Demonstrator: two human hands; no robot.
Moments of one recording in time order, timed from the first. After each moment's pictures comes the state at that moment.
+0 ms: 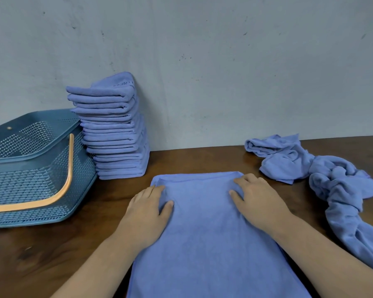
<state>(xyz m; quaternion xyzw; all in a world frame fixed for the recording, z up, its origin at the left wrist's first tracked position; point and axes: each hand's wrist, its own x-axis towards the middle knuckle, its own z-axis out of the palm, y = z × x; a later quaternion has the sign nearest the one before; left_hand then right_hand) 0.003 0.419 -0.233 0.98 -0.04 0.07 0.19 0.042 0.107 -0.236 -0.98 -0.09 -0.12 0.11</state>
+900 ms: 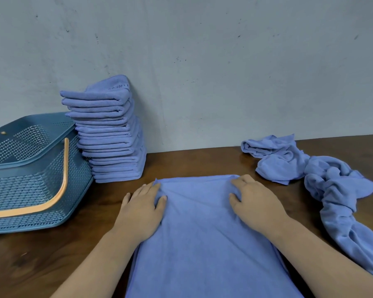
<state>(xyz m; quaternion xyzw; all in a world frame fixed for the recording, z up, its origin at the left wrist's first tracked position) 0.022 0.420 -0.229 0.99 0.00 0.05 0.16 0.038 0.107 -0.232 -0.98 -0.08 -0.12 0.16</state>
